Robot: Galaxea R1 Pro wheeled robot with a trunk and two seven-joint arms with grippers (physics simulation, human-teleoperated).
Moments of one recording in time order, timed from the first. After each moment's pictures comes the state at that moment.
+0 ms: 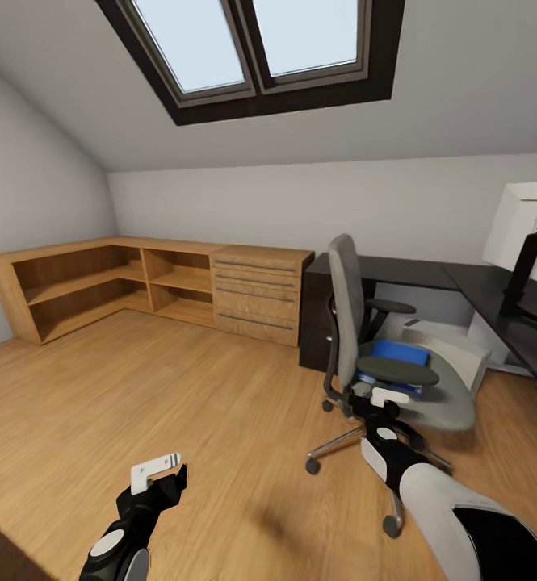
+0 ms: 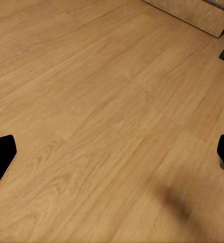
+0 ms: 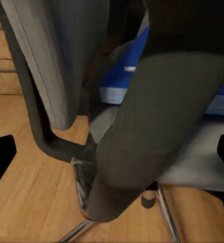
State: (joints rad) left arm -0.01 -0.08 -0.06 -1.56 0.23 0.44 0.34; right arm -0.86 0.01 -0.10 -0.18 -0.02 -0.33 -0.24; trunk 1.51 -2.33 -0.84
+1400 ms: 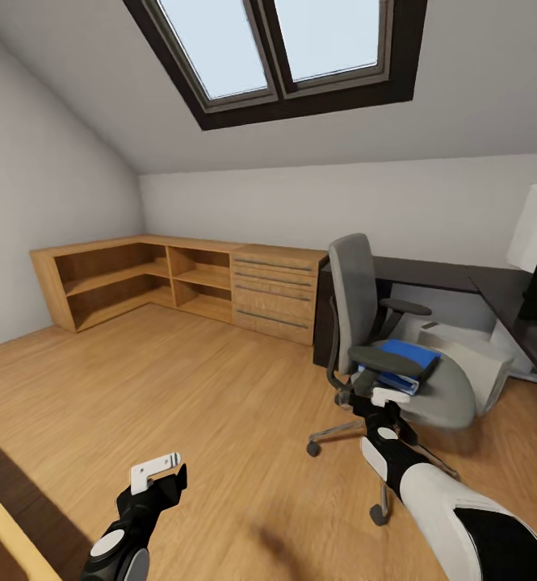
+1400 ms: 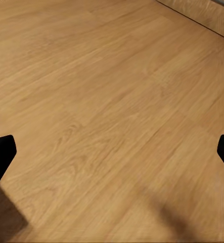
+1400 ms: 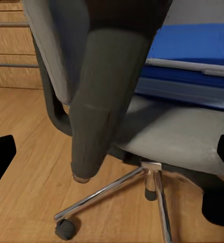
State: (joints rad) left arm -0.01 -0.08 -0.06 -1.56 0.23 0.43 0.34; right arm -0.86 0.01 -0.10 -0.18 -0.02 -0.33 -0.24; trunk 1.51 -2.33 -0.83
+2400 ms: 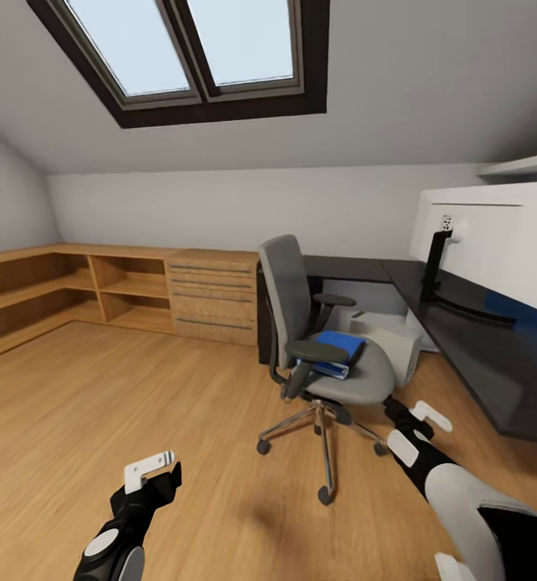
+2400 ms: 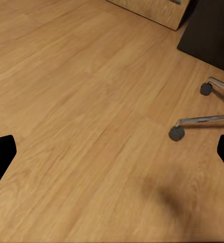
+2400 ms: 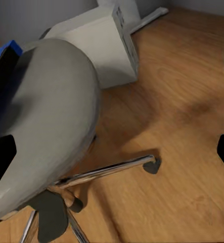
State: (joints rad) left arm -0.01 -0.08 -0.03 -1.57 0.24 0.43 0.35; right arm -0.86 -0.08 -0.11 -0.18 -0.53 -0.33 -0.23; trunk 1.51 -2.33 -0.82
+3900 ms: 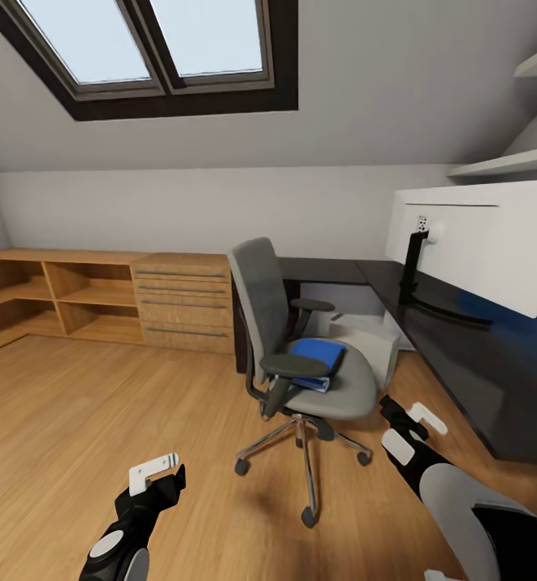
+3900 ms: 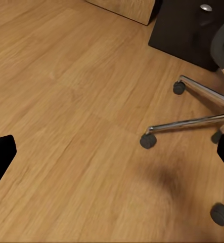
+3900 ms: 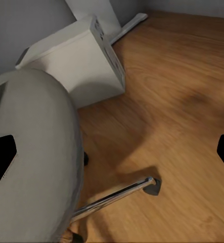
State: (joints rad) left arm -0.01 -0.09 -0.04 -1.55 0.23 0.43 0.34; right arm -0.86 -0.06 -0.09 -0.18 -0.61 -0.35 -0.24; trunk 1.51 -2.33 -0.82
